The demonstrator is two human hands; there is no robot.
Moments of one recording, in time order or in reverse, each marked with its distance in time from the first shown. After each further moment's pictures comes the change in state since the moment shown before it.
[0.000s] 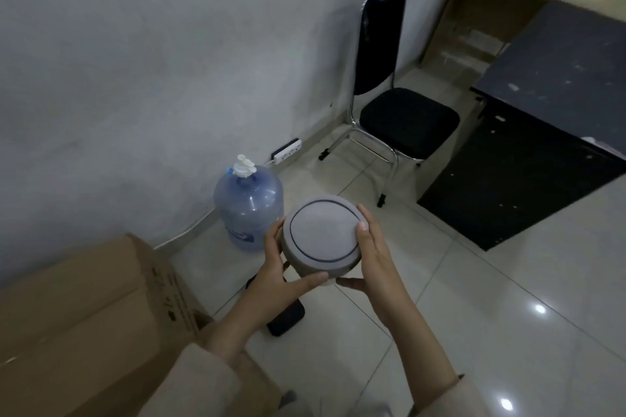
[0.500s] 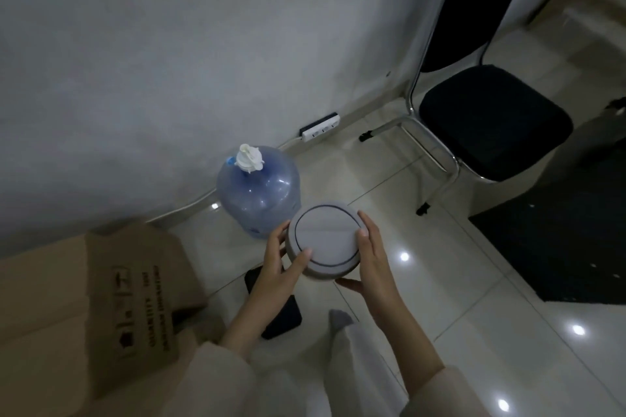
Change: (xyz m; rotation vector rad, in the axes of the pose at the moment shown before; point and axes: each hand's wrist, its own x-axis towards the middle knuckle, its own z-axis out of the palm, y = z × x) left_hand 0.204 -0.070 0.009 -0.140 0.378 -0.273; right_hand 0.253 0.040 -0.015 -0.001 -0.165 0.258
